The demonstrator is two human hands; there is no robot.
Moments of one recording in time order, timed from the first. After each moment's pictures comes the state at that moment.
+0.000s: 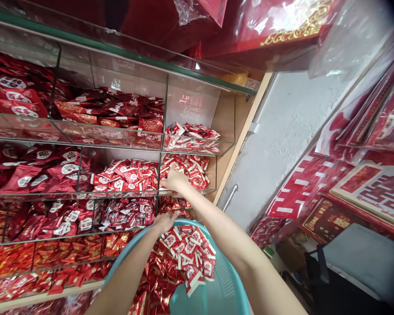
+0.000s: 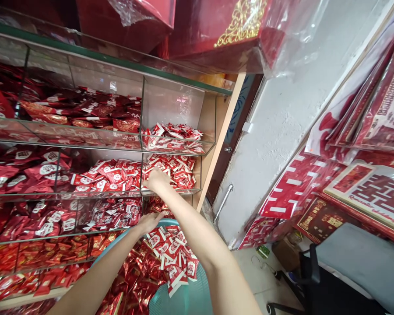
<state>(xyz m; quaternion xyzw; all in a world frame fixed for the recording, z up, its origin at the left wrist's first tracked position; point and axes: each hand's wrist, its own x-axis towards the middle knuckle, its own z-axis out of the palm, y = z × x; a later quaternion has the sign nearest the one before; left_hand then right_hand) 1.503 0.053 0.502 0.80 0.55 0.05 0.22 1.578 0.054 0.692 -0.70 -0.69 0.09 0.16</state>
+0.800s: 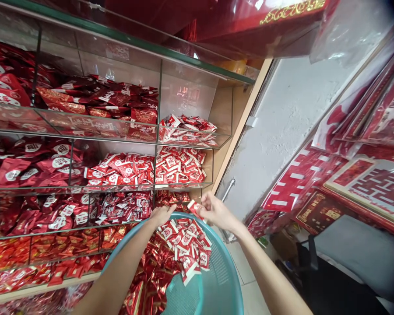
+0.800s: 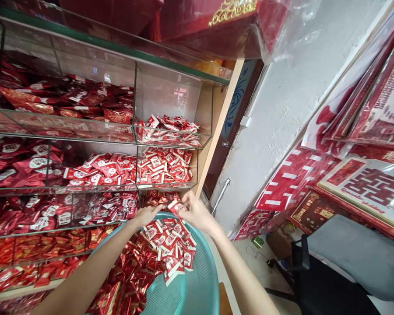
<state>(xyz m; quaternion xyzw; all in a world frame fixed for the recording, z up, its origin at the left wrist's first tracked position) 1.505 0.051 0.506 0.80 0.56 0.05 0.23 1.706 -0.068 0.613 -0.56 -0.71 0.26 0.34</state>
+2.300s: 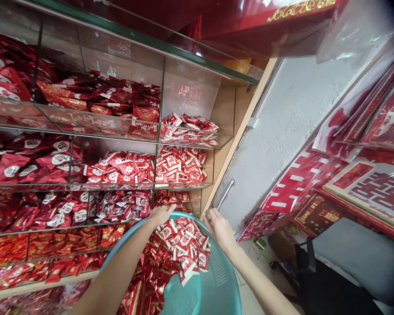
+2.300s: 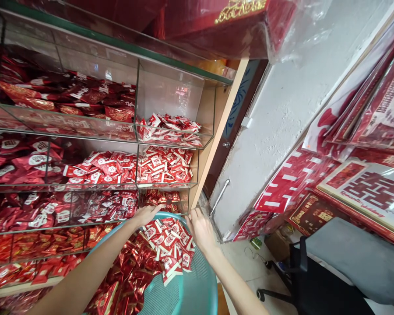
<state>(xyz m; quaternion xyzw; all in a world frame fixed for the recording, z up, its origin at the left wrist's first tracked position) 1.505 0.051 0.505 0.80 0.55 0.05 0.23 1.711 -0.091 0.550 -0.67 -0.71 -0.03 0.22</state>
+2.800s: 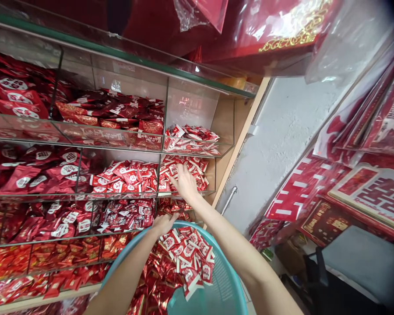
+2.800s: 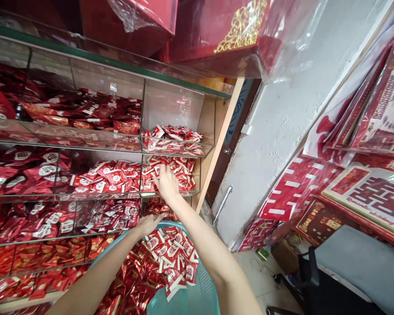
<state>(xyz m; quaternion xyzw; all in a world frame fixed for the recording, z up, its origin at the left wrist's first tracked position) 1.504 0.053 0.500 0.80 0.56 0.06 0.23 1.610 0.041 0.663 -0.64 -0.71 -0.08 0.27</state>
